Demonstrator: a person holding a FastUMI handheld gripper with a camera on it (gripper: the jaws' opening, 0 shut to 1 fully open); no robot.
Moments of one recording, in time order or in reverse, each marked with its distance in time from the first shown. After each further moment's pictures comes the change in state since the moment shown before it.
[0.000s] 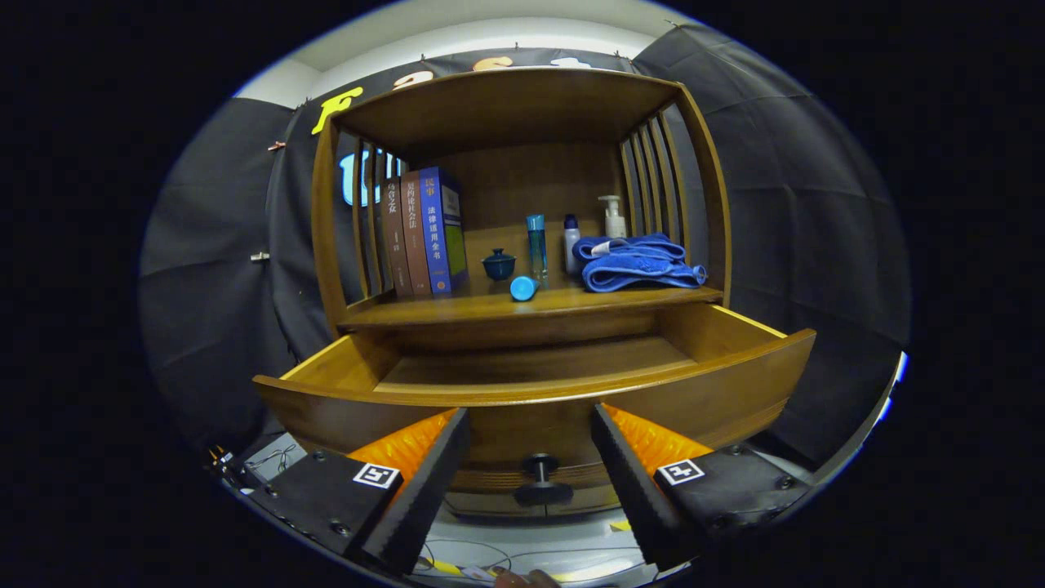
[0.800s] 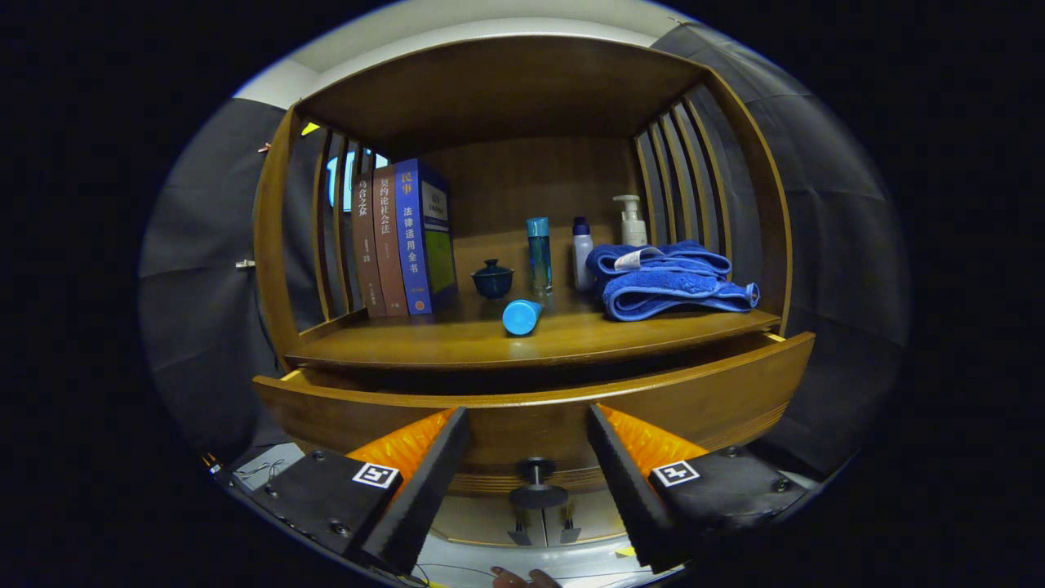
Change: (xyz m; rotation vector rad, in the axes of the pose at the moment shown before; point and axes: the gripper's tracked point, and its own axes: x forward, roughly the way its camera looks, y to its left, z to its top) arm 0.096 -0.003 0.019 -0.001 -0.038 0.004
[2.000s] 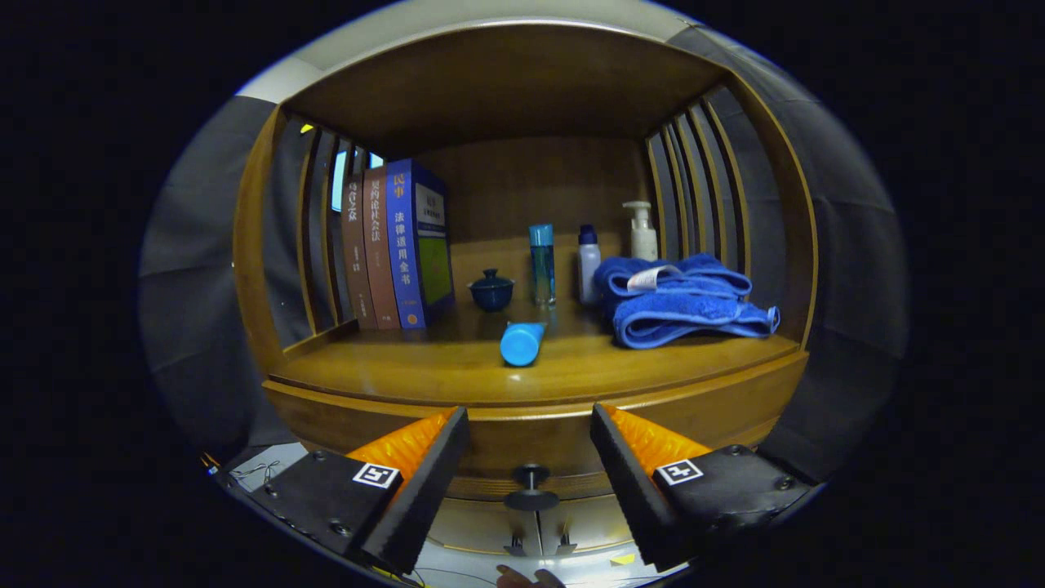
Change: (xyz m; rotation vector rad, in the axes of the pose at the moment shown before) arm 0.014 0.002 0.038 -0.033 -0.019 -0.002
